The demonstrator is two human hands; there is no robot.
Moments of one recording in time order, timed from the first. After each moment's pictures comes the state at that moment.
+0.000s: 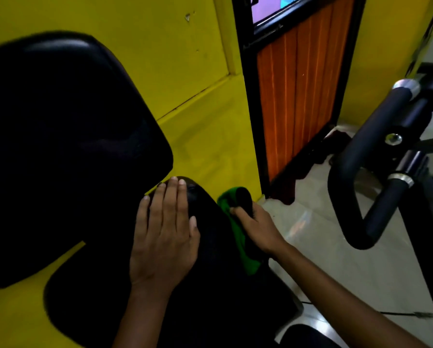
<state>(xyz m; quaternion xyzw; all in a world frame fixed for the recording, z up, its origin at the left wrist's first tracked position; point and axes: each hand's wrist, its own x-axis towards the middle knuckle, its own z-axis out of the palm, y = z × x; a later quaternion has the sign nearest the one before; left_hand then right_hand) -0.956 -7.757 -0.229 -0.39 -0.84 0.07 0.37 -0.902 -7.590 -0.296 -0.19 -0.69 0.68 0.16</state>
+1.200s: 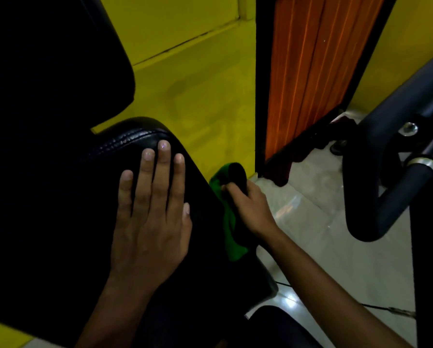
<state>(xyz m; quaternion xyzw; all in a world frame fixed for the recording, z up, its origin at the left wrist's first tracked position) -0.928 -7.743 -0.277 -0.36 -0.85 0.10 0.38 -0.902 -7.577 -0.352 -0.25 -0.69 0.66 0.12</state>
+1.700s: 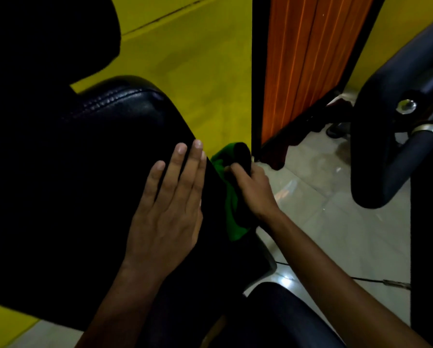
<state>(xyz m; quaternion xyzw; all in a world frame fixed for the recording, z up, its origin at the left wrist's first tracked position) -0.920 -7.744 -0.311 -0.42 -0.81 0.17 0.37 -0.896 -7.581 -0.371 -0.26 -0.67 0.68 0.16</state>
